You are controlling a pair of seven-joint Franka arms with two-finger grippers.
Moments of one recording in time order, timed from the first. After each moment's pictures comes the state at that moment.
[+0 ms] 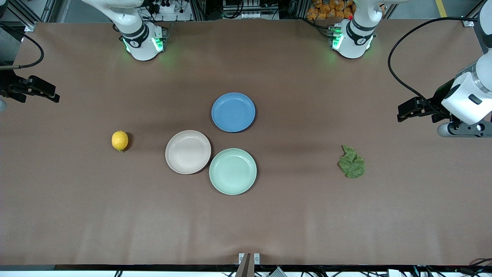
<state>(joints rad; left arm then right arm) -0.07 0.20 -0.07 -1.35 -0.02 1.50 -0.12 -0.10 0.00 0.05 -1.57 0.01 1.50 -0.04</state>
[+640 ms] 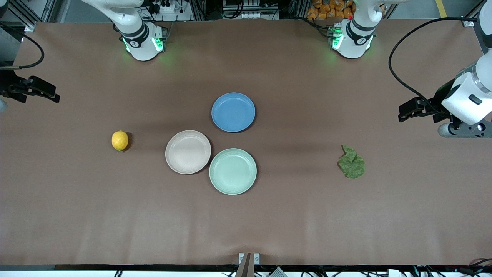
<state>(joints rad) -0.07 0.20 -0.07 -1.35 -0.01 1.50 -0.12 -0.10 0.00 0.05 -1.57 0.01 1.50 -0.04</state>
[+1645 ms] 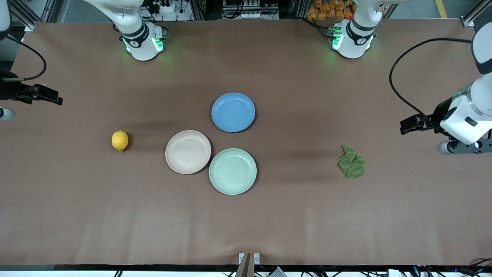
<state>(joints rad) -0.05 0.26 -0.06 -1.36 0.02 1.55 -0.14 -0.17 0.00 0.04 -1.70 0.01 1.54 -0.07</state>
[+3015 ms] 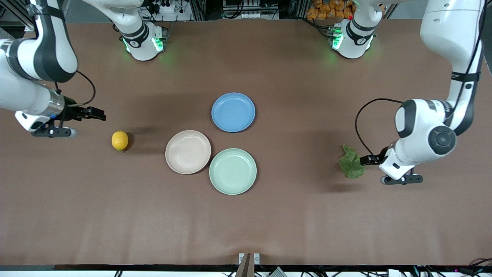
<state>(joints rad) -0.02 0.48 -0.06 -1.81 0.02 2.24 -0.14 -0.13 0.03 0.06 -2.08 0.05 1.91 -0.07</state>
